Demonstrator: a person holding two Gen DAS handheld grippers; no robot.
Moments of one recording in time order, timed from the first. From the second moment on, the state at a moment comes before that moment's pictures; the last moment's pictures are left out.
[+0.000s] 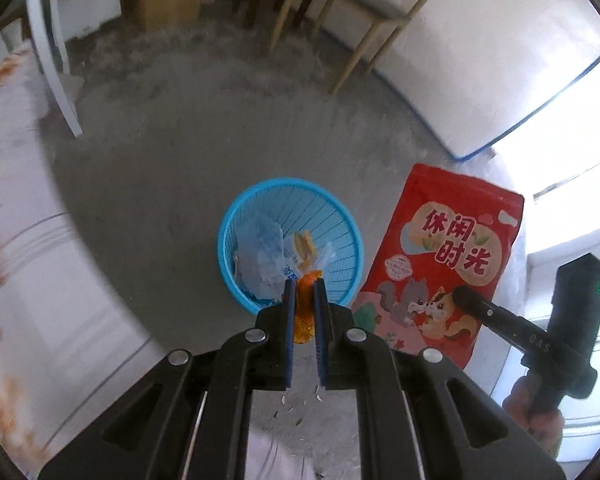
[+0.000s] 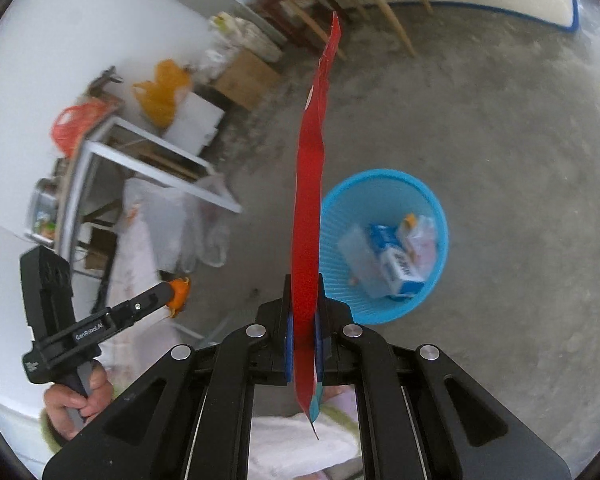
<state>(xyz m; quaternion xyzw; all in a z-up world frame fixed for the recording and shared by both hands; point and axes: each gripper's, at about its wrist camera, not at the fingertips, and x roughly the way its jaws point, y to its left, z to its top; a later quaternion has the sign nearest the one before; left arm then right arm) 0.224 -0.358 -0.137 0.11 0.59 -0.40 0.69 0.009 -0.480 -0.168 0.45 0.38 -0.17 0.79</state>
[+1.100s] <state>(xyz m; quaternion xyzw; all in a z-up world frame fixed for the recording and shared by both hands) 0.205 -0.211 -0.036 0.03 0.49 -0.40 0.77 0.052 -0.524 -0.291 0.48 0.43 -0.26 0.72</state>
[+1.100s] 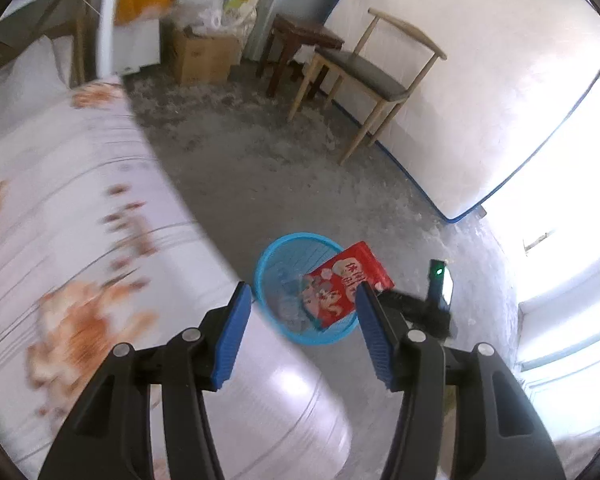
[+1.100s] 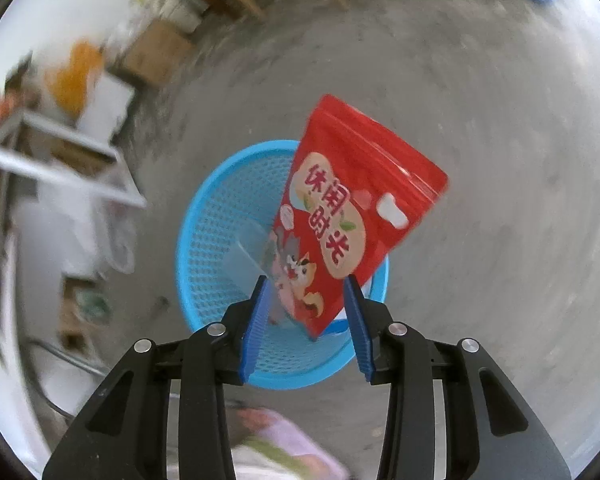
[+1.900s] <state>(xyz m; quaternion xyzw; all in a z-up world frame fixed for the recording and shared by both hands) 0.474 0.181 -0.022 -0.01 0.43 -0.09 0.90 0.059 -0.558 -0.316 0.54 0.41 -0.32 0.66</state>
